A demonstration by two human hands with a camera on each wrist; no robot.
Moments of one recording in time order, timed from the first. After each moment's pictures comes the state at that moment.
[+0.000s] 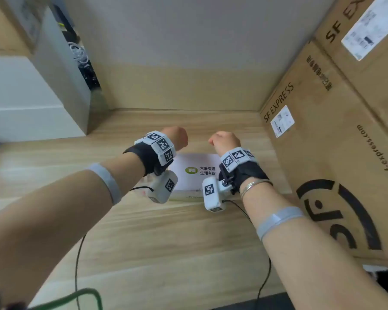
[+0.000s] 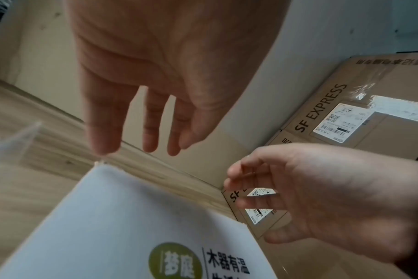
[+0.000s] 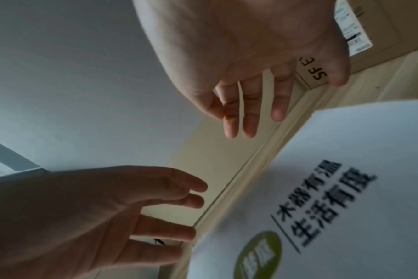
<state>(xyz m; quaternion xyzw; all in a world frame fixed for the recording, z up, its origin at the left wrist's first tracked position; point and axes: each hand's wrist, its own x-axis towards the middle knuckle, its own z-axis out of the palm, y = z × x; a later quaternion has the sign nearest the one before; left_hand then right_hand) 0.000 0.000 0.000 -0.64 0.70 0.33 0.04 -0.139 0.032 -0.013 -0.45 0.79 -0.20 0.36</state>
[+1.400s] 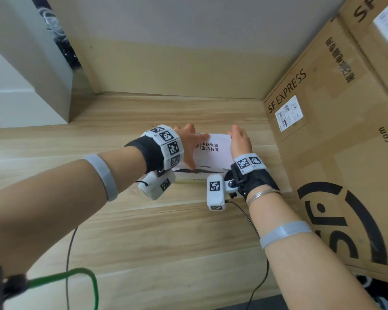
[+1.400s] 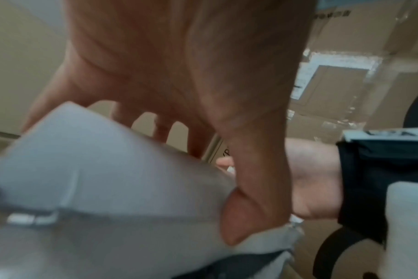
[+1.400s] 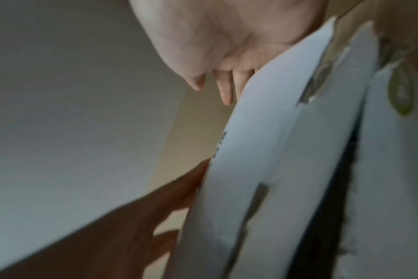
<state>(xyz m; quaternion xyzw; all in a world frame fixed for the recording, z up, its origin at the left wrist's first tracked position) -0.029 -0.006 -0.016 -0.46 0.82 0.23 0.26 -0.179 0.018 -0.054 -0.35 0.79 -0.32 0.39</state>
